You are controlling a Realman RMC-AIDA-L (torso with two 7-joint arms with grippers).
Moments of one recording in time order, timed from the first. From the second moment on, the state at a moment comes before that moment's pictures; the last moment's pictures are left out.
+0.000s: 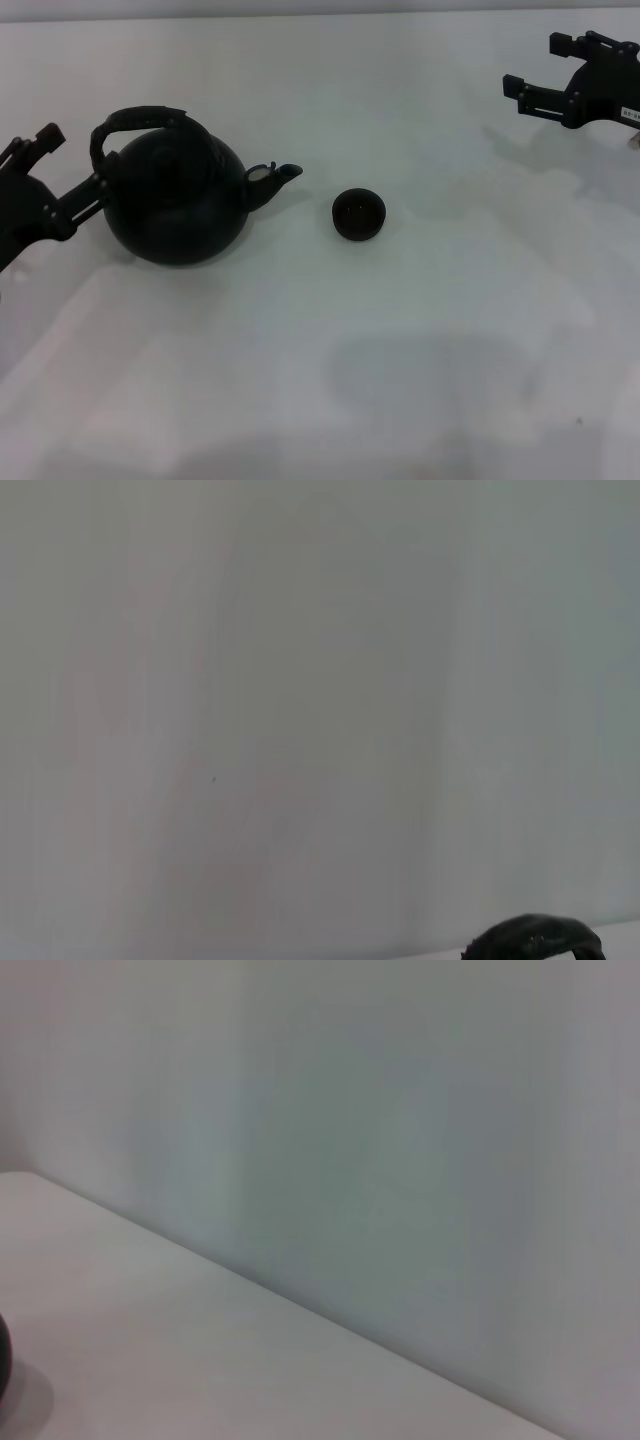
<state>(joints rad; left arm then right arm) -0.14 -2.07 1.07 0.43 1.07 1.37 -0.83 0.34 2.00 1.97 0.77 -1.49 0.98 -1.89</state>
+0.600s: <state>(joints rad) -0.16 -2.07 1.07 0.42 1.07 1.32 -0.87 0.33 2.00 1.97 0.77 -1.48 0.98 -1.91</state>
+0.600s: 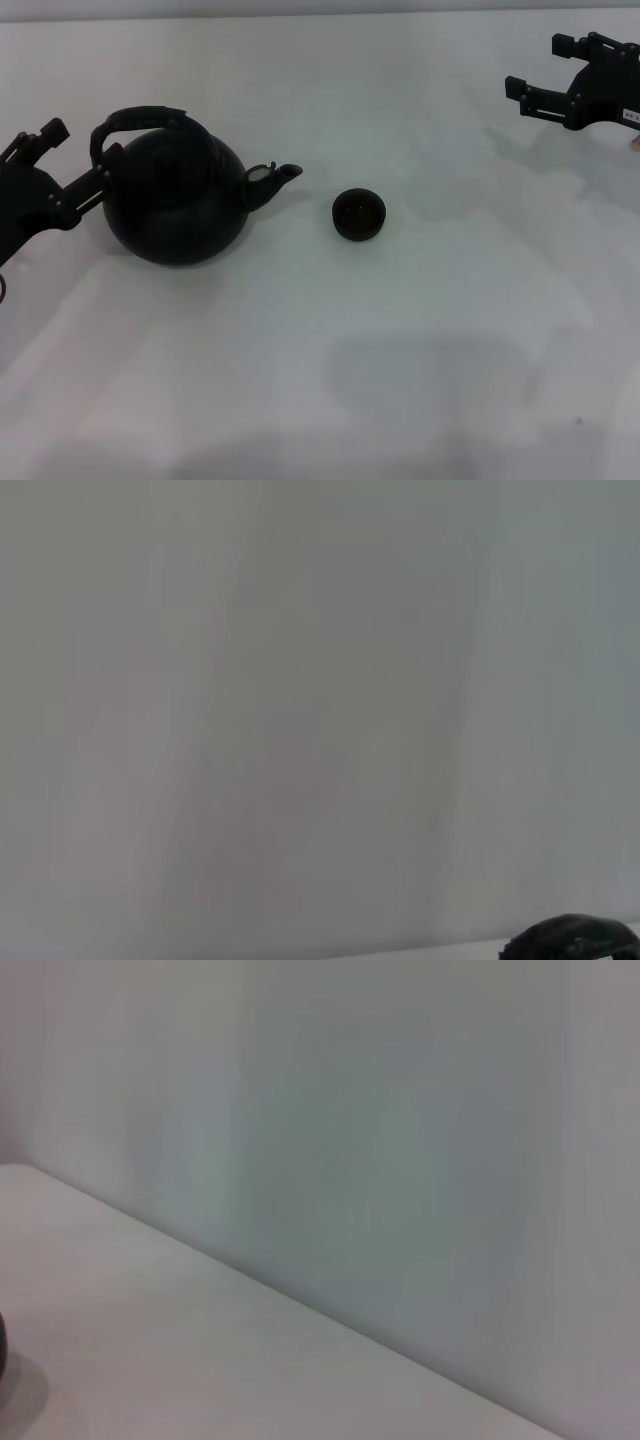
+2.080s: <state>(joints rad) -0.21 -2.07 1.06 0.53 1.17 1.25 -1.02 0.34 2.00 1.97 0.73 -1.45 0.97 -1.96</state>
